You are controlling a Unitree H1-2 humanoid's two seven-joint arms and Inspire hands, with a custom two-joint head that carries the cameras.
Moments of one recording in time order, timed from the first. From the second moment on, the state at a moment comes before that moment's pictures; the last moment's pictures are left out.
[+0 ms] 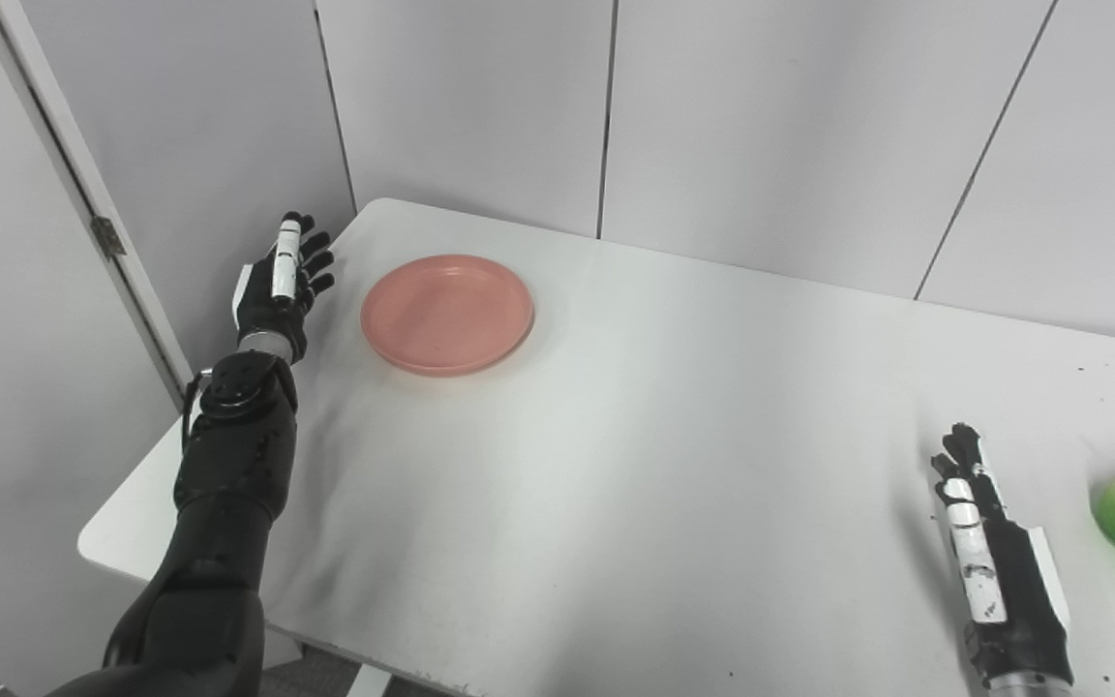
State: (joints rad) left arm -0.55 0.41 0.41 0.70 -0.23 0.04 0.04; right arm -0.14 -0.10 0.05 0.04 -0.05 -0.07 0.08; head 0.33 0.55
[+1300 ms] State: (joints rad) left arm -0.56 0.28 0.33 0.78 -0.30 -0.14 -0.06; right arm -0.12 -0.10 0.06 0.02 -0.08 -0.06 0.07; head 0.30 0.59
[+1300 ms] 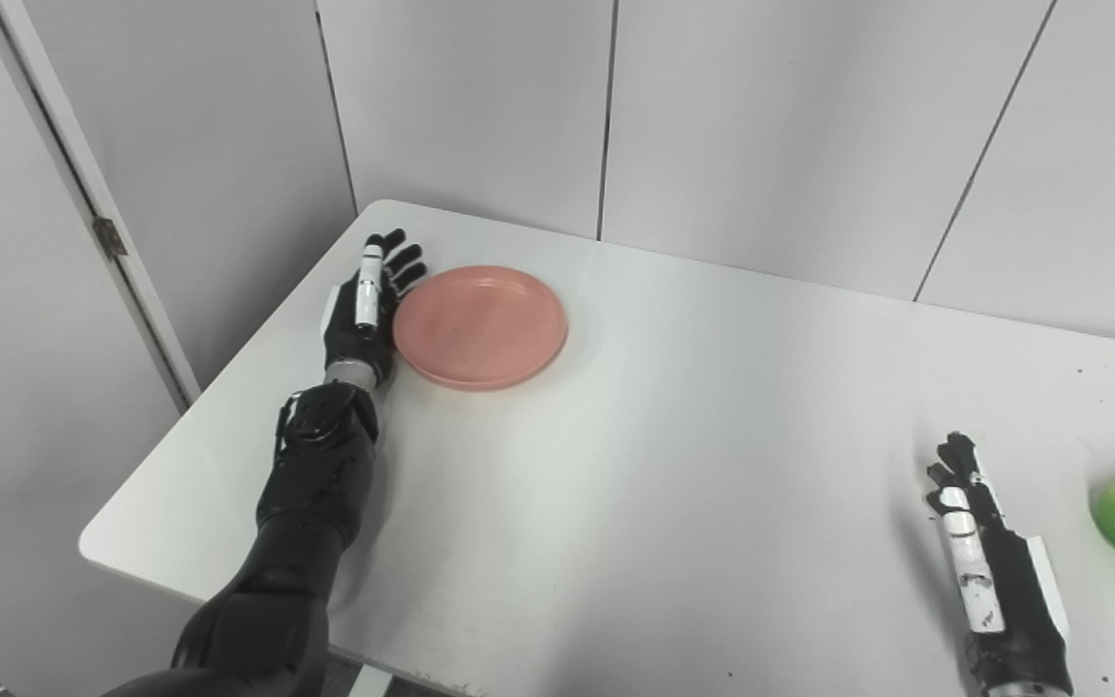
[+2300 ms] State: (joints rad) left arm -0.41 0.10 0.15 0.38 -0.28 0.11 -0.07; right arm -0.11 -0.07 0.06 0.01 -0.13 -0.05 0.06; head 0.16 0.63
